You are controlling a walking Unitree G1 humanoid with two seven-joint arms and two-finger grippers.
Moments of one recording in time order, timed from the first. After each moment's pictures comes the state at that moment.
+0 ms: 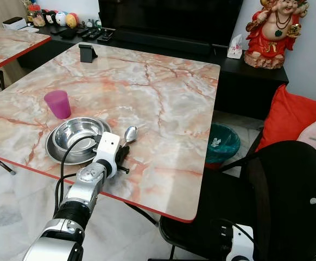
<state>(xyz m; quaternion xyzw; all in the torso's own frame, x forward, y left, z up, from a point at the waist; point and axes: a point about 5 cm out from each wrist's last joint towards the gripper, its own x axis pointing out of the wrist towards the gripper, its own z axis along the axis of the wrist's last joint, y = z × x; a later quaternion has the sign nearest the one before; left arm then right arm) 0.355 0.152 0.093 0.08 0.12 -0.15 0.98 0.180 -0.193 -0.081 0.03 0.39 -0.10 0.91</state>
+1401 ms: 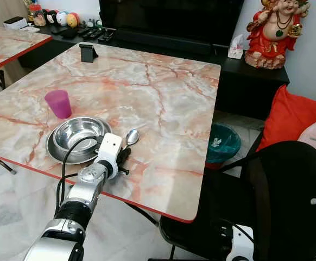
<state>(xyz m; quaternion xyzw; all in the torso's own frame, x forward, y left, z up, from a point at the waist) 0.354 0.150 0.091 0.09 0.13 -0.16 0.97 0.180 -0.193 -0.081 0.04 0.39 -0.10 0.91</state>
